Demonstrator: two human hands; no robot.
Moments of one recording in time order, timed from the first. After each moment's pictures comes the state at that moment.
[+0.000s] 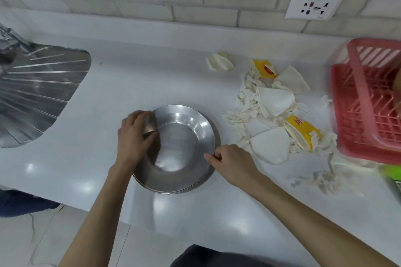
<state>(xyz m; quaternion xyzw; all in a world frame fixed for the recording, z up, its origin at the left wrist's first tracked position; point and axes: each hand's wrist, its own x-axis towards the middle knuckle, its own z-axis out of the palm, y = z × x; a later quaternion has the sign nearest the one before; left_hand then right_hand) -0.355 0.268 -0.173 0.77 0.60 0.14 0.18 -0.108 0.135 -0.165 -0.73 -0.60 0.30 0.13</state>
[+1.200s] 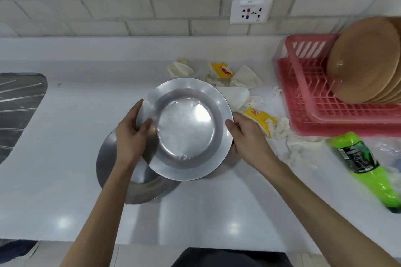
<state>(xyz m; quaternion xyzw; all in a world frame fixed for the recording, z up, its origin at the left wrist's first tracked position) -0.265 0.247 -0.134 0.70 0.48 0.34 0.41 -0.031 0.093 -0.096 -0.76 -0.43 0.29 0.40</state>
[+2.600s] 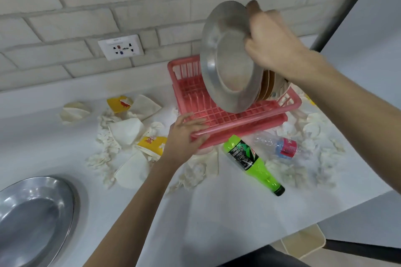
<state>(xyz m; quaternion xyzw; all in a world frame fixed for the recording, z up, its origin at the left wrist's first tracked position) 0.078 0.109 -0.144 0.89 0.16 0.20 0.36 0.257 -0.005 0.091 -0.86 -0.47 -0.09 0.19</state>
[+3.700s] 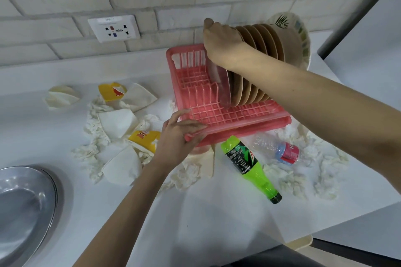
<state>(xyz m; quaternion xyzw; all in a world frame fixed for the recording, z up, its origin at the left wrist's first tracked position) 0.080 0.110 -0.161 0.88 0.17 0.25 0.36 0.290 0.114 0.007 -0.87 -0.48 -0.06 0.03</state>
